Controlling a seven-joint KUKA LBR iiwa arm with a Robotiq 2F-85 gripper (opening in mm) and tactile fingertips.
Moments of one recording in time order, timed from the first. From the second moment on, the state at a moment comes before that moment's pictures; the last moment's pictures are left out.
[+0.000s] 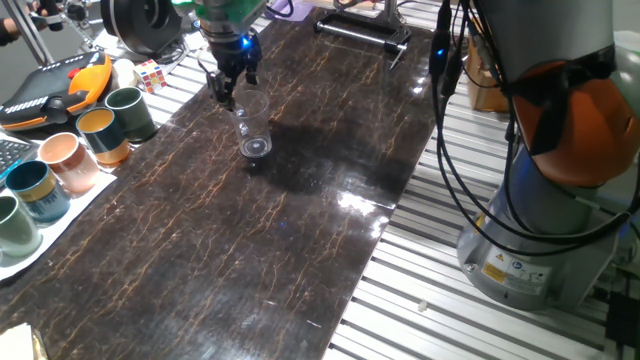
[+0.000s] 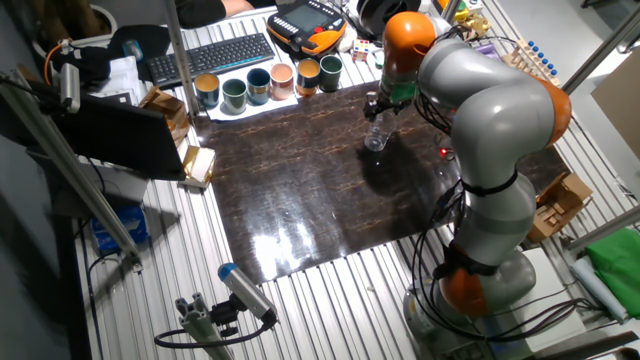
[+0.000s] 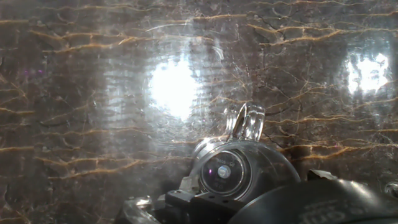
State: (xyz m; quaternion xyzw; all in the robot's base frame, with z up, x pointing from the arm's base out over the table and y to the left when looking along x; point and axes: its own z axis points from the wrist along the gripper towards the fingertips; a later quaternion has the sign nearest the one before) arm 0.602 -0.044 0.152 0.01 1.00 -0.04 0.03
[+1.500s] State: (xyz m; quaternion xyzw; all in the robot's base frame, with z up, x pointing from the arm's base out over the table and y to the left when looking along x) arm 0.592 -0.063 0.150 0.02 1.00 -0.02 0.01
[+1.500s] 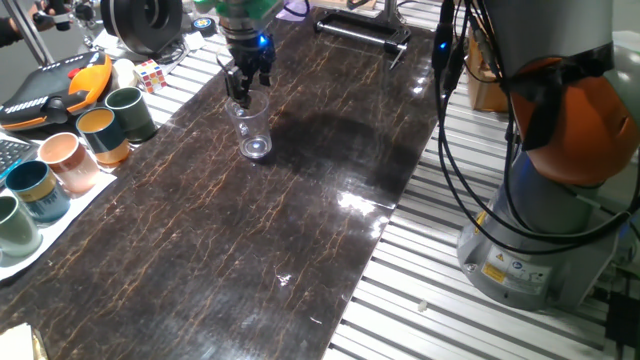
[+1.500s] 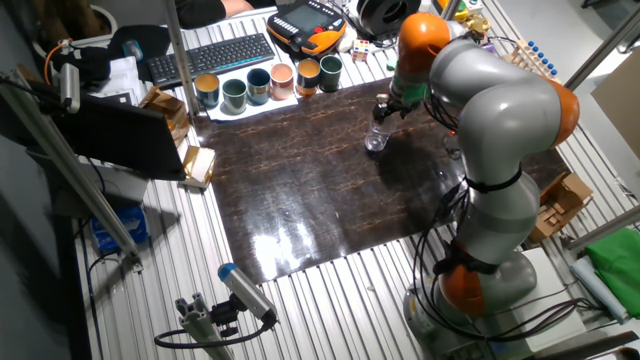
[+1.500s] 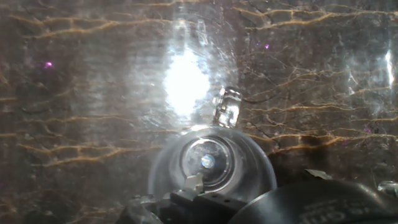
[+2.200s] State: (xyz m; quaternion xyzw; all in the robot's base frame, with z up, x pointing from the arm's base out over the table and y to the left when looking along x) arm 0.600 -0.064 0.164 0.02 1.00 -0.02 0.01
